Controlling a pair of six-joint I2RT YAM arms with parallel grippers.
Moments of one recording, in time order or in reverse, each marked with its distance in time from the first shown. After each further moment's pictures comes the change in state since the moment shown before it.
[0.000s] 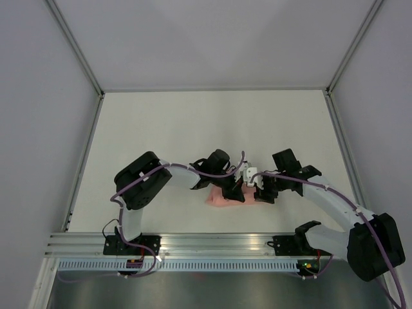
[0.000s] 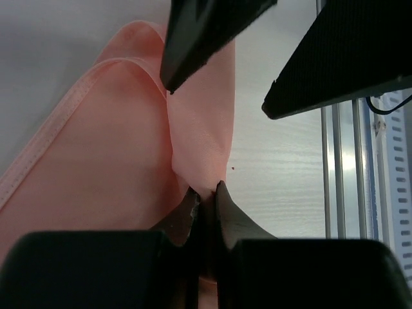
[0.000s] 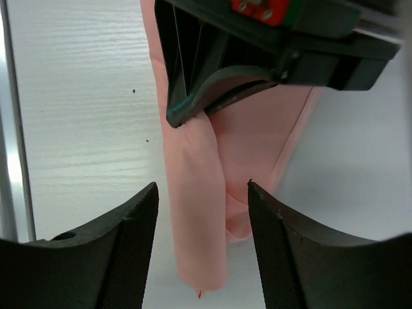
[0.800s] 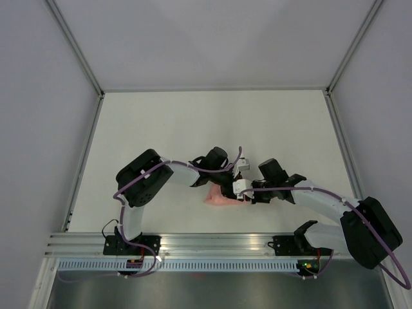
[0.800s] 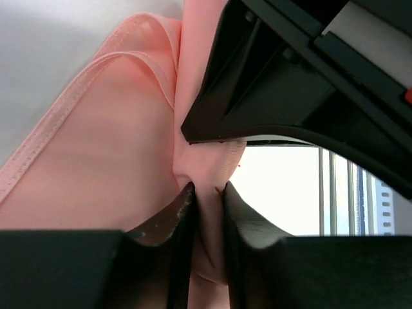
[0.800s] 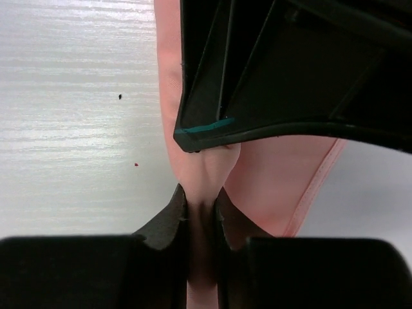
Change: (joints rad) left arm 0.044 0.034 0.022 -0.010 0.067 -0.071; right arm 0.201 0.091 -0.149 0.288 0.213 0.044
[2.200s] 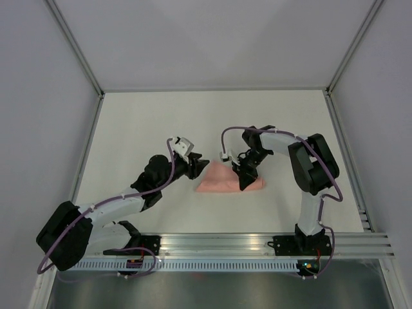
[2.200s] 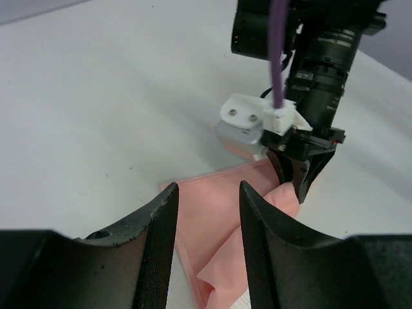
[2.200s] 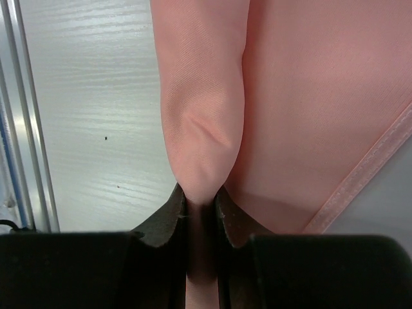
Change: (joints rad) left arm 0.201 -0.822 -0.554 0.349 -0.641 -0.129; right arm -0.128 0.729 0.711 -0.583 -0.252 -0.067
